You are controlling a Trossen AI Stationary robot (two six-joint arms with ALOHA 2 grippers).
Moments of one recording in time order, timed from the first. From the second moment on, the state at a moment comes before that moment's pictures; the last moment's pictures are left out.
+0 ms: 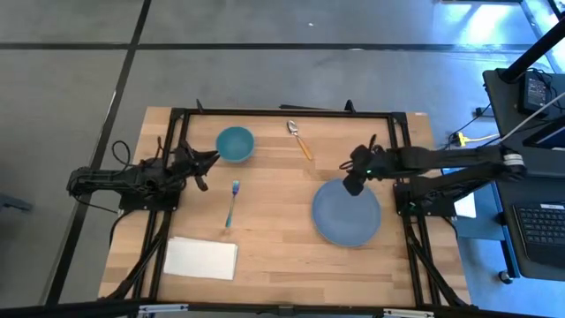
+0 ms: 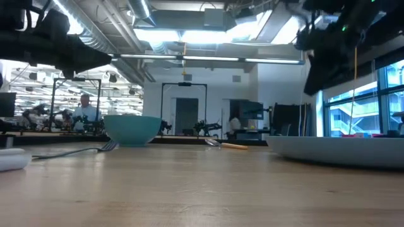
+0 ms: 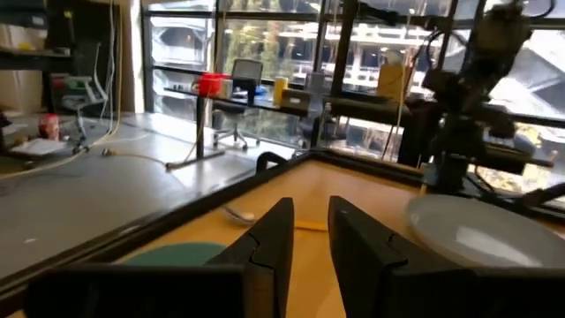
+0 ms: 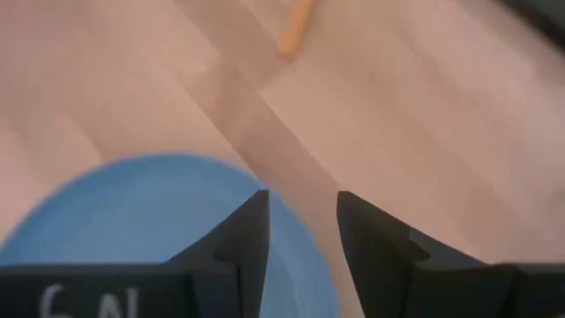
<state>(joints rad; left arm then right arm) 0.01 0.01 0.01 0.06 -0.51 -0.10 -0.04 1.05 0.75 -0.78 0.33 0.61</state>
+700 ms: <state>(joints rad) 0.01 0.05 0.01 0.05 -0.35 -0.08 -0.04 1.26 0.75 -0.70 0.32 0.62</state>
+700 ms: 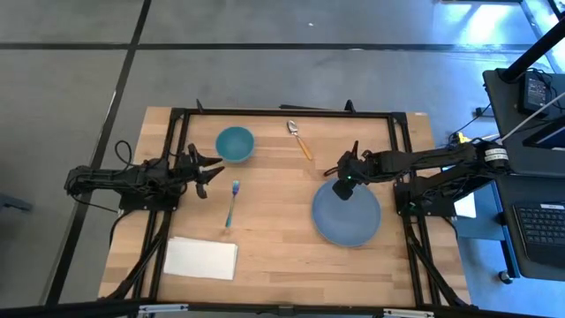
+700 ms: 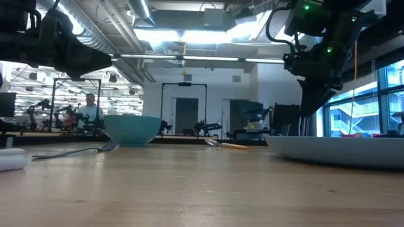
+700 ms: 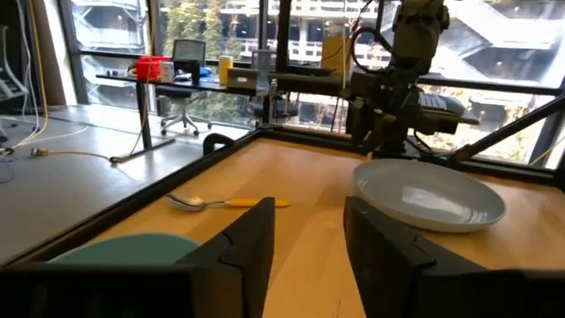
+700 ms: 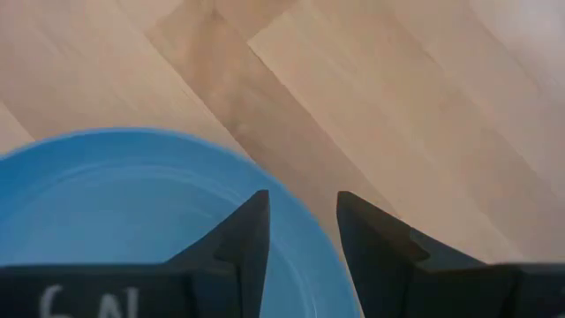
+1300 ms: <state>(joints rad) 0.01 0.05 0.01 0.05 -0.35 -0.11 -0.05 1.26 0.75 -0.82 0.29 0.72</state>
